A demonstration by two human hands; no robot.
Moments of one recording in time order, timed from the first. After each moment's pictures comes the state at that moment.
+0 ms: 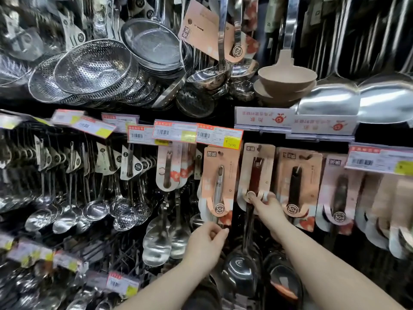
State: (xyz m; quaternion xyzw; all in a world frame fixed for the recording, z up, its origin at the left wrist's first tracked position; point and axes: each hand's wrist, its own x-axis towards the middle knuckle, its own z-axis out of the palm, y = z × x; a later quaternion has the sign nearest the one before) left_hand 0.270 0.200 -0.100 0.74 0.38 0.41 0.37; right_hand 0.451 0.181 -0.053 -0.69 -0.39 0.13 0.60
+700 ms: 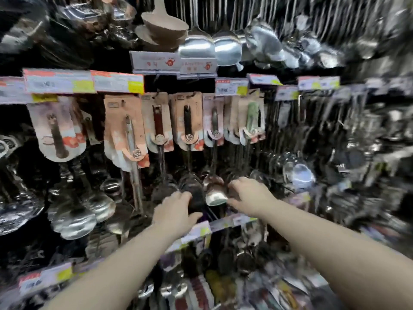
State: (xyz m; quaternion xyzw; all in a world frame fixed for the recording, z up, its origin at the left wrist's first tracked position) left_hand 0.252 0.121 -0.131 0.97 0.16 0.13 0.09; right_hand 0.351 -0.053 -0.105 -0.94 -0.33 -0.09 0.07
